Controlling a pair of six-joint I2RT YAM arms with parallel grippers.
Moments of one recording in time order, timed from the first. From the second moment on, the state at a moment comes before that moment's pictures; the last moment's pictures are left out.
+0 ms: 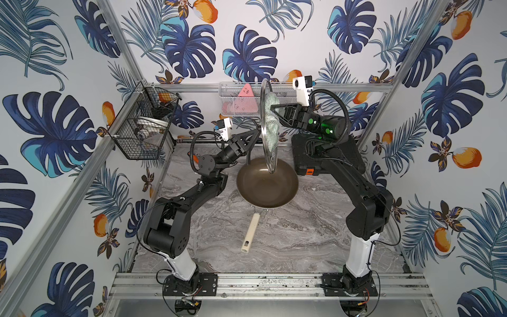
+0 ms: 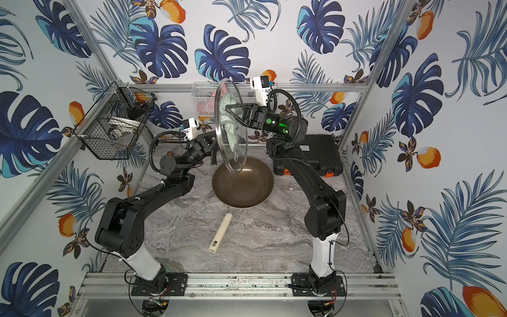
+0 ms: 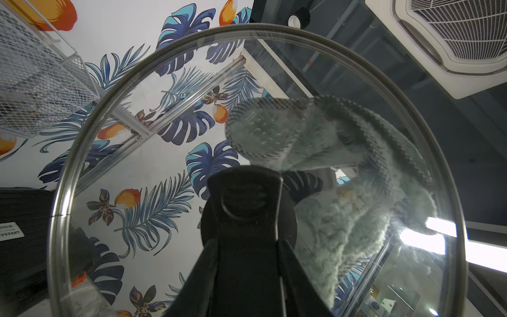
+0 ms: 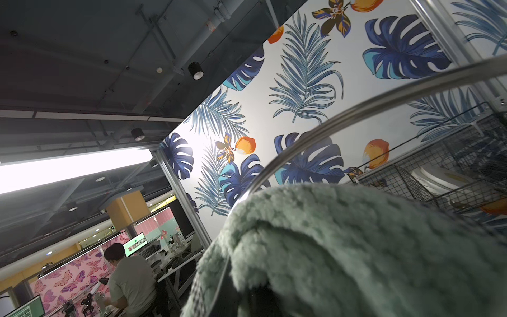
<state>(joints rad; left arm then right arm) -0.27 1.70 1.16 1.33 0.65 -1.52 0.45 1.93 1.96 1.07 -1.02 1.62</state>
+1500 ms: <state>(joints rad) -0.26 1.61 1.17 1.30 0.55 -1.57 0.40 2.00 1.73 1.04 -1.03 1.46</state>
